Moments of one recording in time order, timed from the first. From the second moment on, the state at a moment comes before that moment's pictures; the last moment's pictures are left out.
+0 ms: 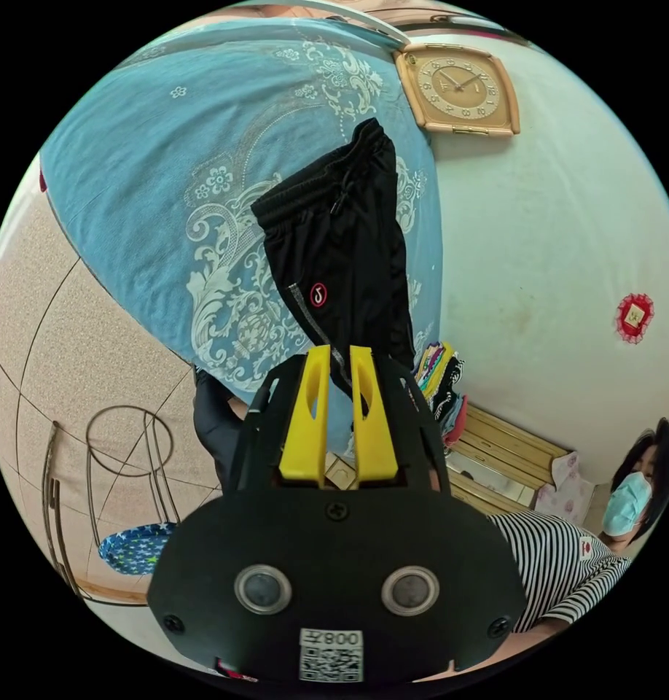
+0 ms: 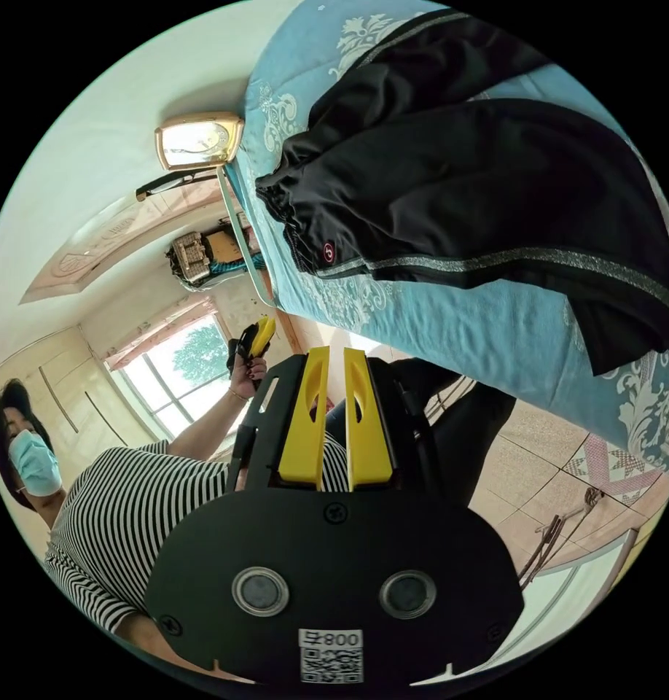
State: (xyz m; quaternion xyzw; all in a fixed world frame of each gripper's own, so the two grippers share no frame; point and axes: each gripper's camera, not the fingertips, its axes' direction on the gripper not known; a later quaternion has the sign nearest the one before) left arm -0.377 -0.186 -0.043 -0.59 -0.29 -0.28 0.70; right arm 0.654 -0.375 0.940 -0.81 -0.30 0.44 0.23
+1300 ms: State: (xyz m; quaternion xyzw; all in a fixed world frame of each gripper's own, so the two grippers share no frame) left arm -0.486 -0.311 0.180 -0.65 -0.30 -0.29 0.63; right arm 0.840 -0.226 0.898 -0.77 -0.12 0.57 0.25
